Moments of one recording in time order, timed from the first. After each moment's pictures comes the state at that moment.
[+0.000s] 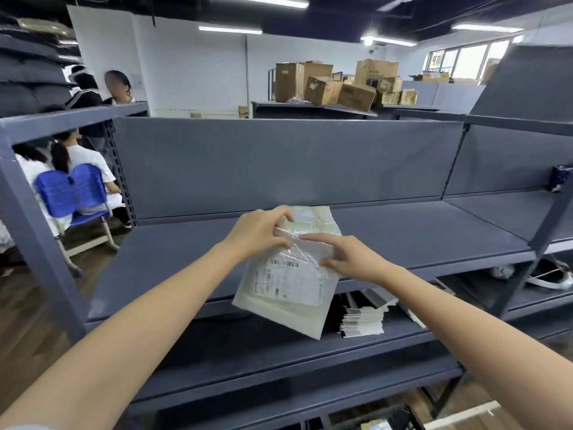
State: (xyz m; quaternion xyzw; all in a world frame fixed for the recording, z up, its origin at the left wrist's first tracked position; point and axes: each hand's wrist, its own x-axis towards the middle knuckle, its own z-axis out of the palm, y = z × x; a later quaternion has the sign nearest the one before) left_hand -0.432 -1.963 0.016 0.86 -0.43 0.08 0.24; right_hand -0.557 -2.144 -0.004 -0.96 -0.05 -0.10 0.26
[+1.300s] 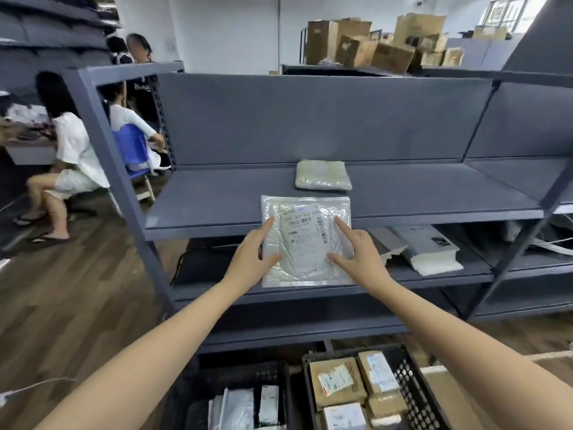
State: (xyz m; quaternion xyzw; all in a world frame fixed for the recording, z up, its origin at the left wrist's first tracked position) left_hand -0.598 -1.883 -0.093 0.84 -0.27 0.01 0.47; right_hand -0.684 -2.094 -0.082 -0.93 0.08 -0.17 0.33
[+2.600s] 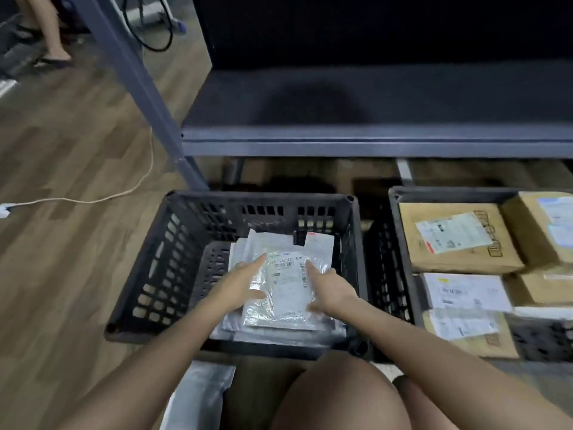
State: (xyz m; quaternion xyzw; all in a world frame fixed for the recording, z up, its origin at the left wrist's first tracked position) left_hand -0.599 -1.757 -0.820 0.93 -0.13 -0.30 0.16; right_hand -0.642 -1.956 -0.812 -0.93 0.03 0.33 0.16
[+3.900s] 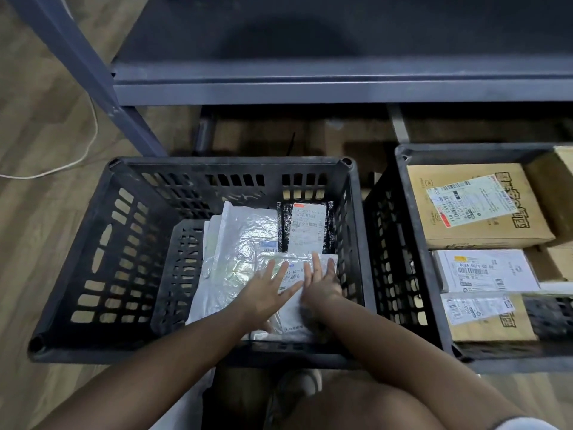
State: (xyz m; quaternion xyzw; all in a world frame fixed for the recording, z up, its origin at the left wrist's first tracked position) left_hand -0.612 -1.814 -0.938 0.82 -0.44 -0.29 -0.19; right_hand -0.640 -1.945 -0.934 -0.89 -0.01 0.45 -0.09
